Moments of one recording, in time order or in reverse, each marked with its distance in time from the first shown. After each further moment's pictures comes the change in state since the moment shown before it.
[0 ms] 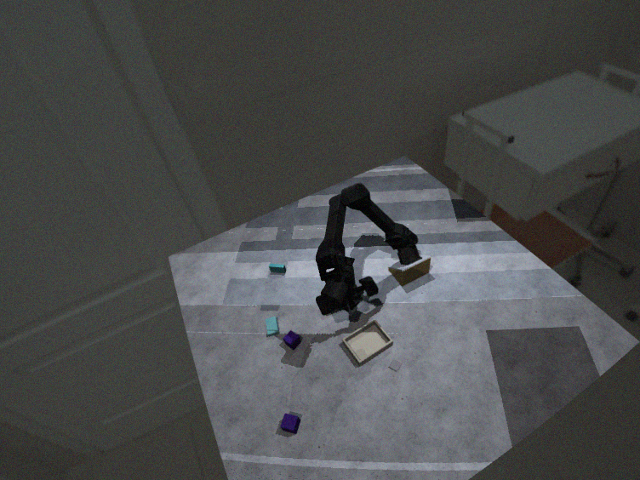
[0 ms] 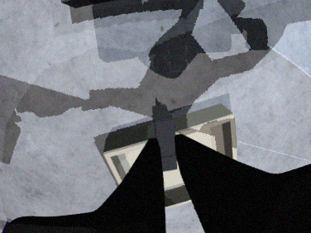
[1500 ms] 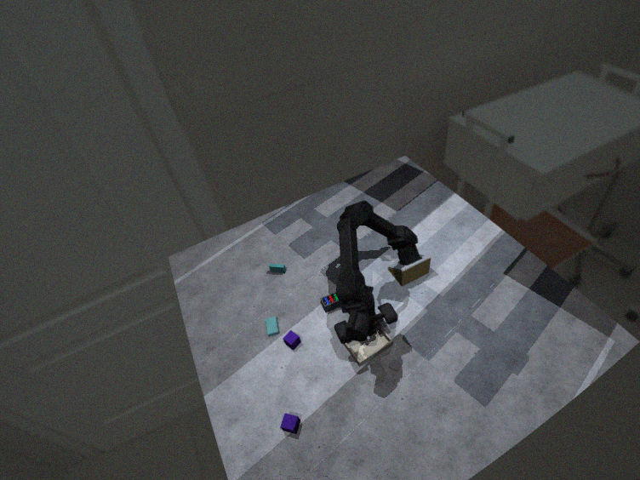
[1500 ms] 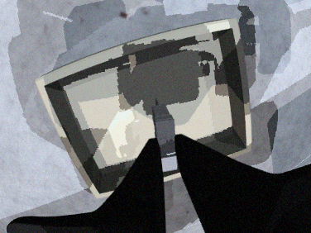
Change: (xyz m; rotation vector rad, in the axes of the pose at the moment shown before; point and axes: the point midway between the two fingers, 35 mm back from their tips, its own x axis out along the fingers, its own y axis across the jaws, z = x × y) arm 0.045 -0.020 -0.087 0.010 -0.002 -0.010
